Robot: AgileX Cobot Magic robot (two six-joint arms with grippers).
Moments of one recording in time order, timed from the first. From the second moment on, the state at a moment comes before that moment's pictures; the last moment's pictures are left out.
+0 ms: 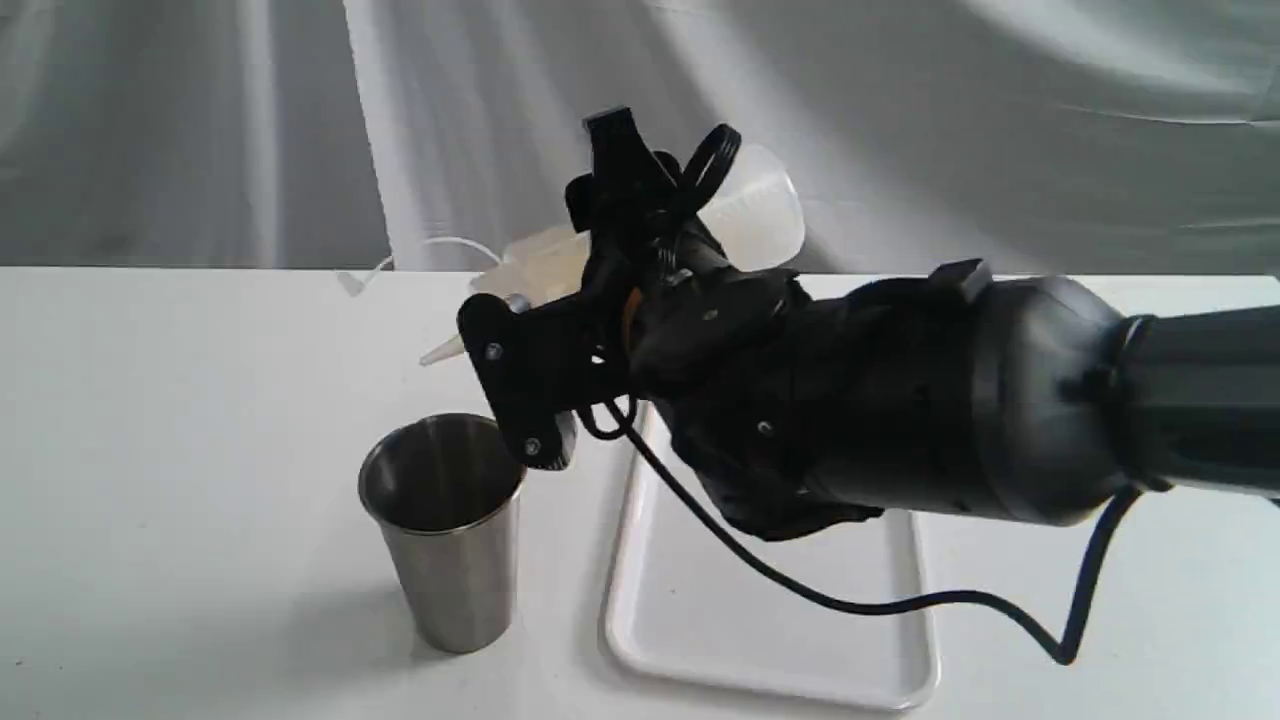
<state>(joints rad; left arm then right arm) 0.06 0.00 0.00 0.18 0.25 0.04 0.69 1.87 -1.26 -1.73 0.62 0.20</state>
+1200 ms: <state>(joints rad) 0.06 0.00 0.00 0.18 0.25 0.04 0.69 1.88 -1.26 -1.73 0.64 0.11</state>
